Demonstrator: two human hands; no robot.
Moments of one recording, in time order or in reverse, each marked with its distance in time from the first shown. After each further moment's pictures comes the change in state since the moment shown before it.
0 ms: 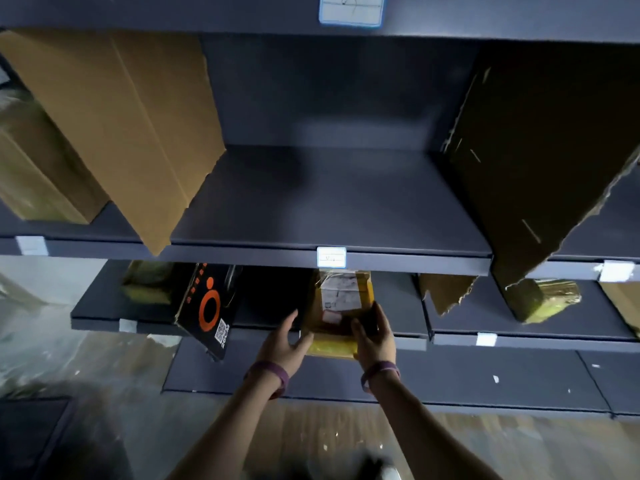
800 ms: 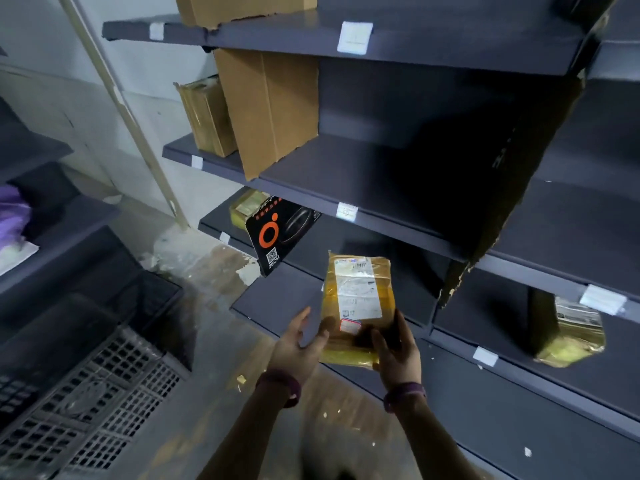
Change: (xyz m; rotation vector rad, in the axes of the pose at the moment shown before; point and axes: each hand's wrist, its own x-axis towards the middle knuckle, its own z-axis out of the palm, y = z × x) left_hand -0.216 0.072 0.135 -0.376 0.535 -0.169; right_hand -0.080 -0.004 -0.178 -0.061 -0.421 -0.235
